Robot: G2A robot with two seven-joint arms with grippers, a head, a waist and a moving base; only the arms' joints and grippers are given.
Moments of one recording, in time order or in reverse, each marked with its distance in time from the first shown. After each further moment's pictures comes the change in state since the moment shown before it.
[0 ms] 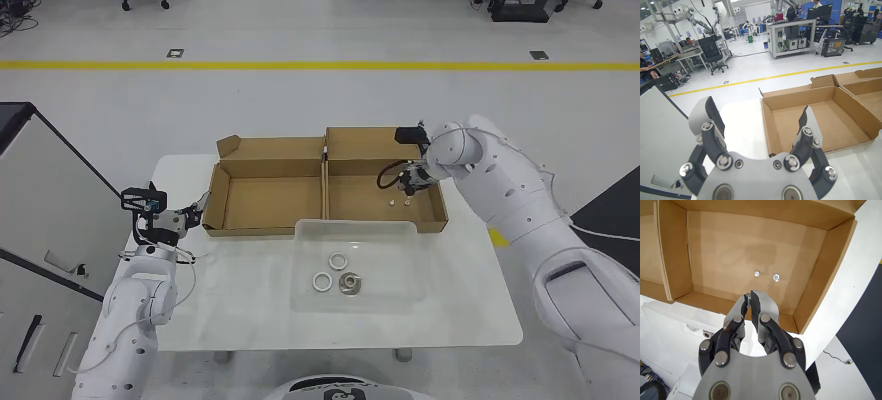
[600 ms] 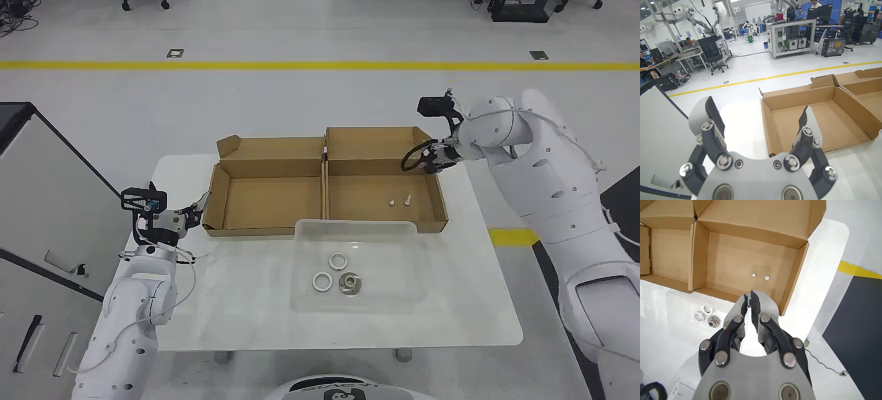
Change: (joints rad) left arm 0.000 0.000 0.000 0.000 0.000 0.000 0.000; right arm -0.040 0.105 0.188 -0.262 -0.085 0.000 0.131
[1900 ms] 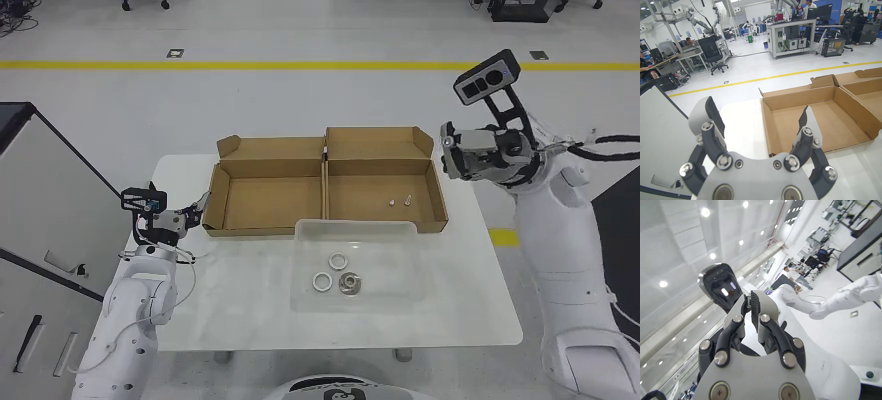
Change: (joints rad) left arm 0.000 0.000 0.000 0.000 0.000 0.000 0.000; right arm -0.429 -0.057 0.520 -0.423 1.645 -0.097 -0.058
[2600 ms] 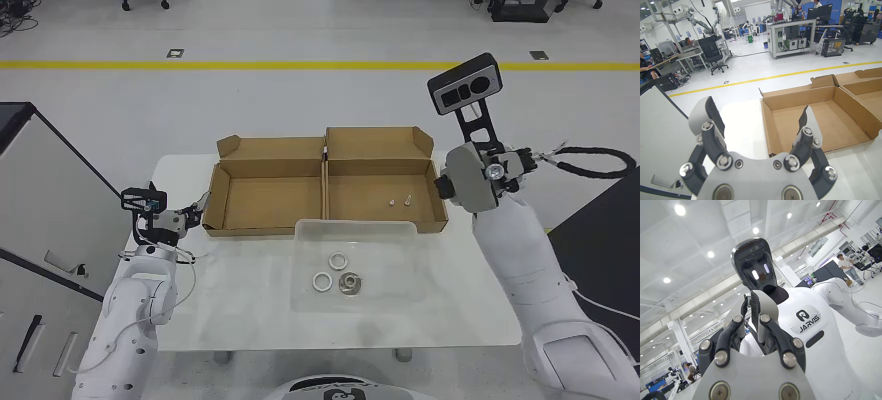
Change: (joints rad) left arm 0.000 0.000 0.000 0.000 0.000 0.000 0.000; right arm 0.063 -0.068 -0.285 -0.041 0.438 -0.221 0.080
